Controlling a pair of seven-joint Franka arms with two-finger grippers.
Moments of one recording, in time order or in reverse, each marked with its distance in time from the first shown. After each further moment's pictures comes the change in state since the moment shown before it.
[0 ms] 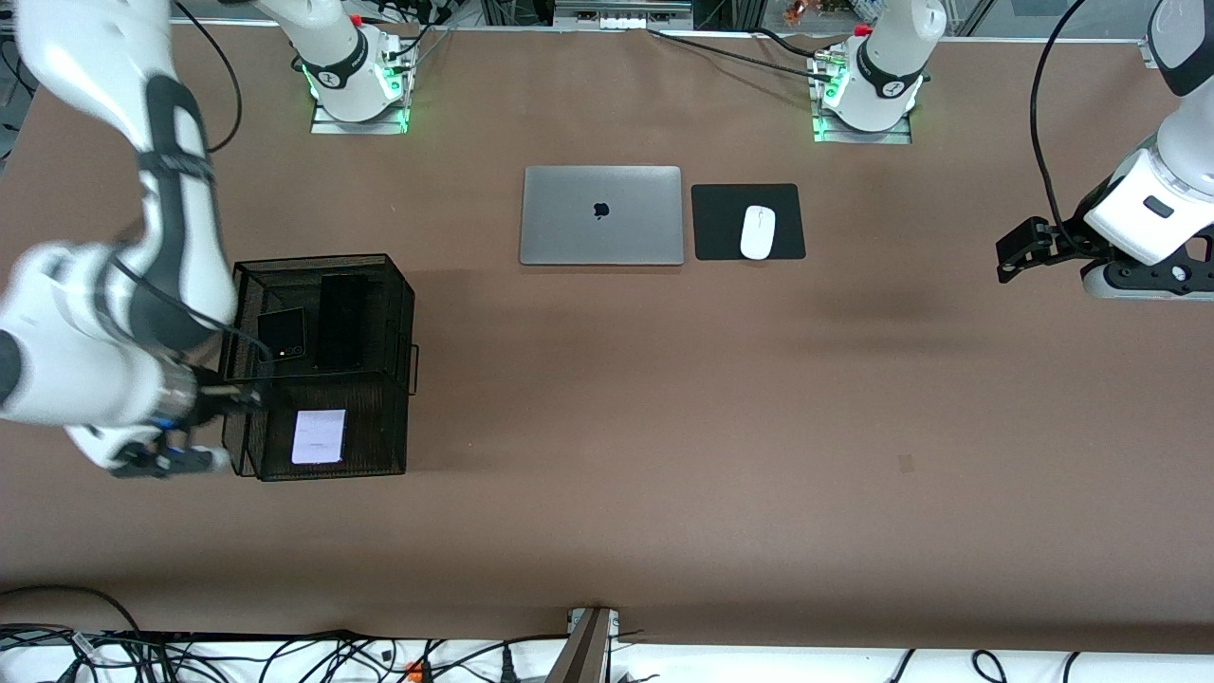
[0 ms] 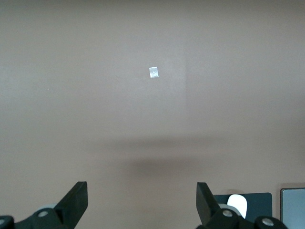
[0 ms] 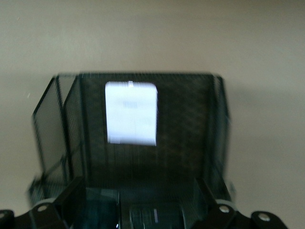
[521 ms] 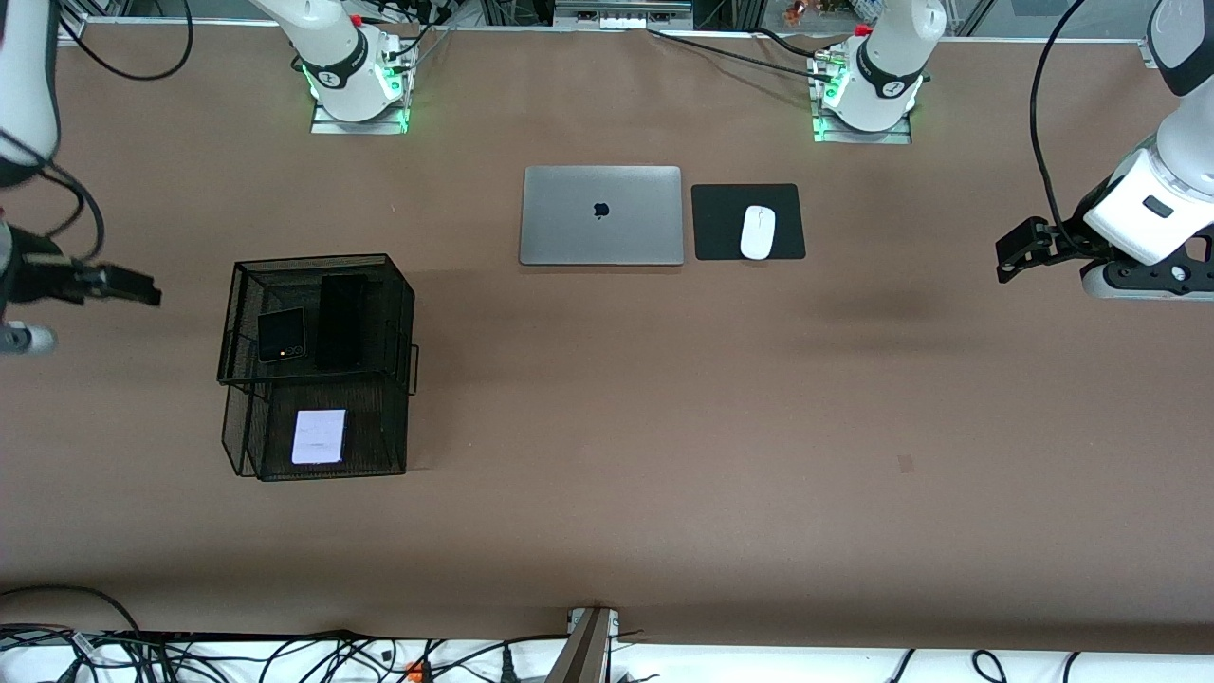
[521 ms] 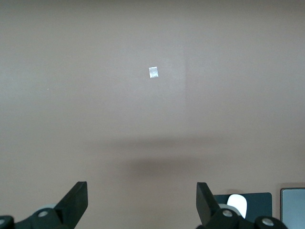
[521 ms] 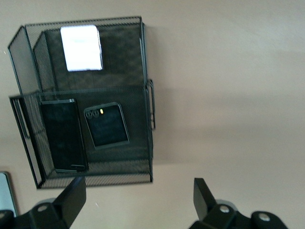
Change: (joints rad) left arm 0.000 0.000 -0.001 0.000 0.000 0.000 0.000; right arm -0.120 -0.380 0.061 -0.247 -0.194 -0.113 0.024
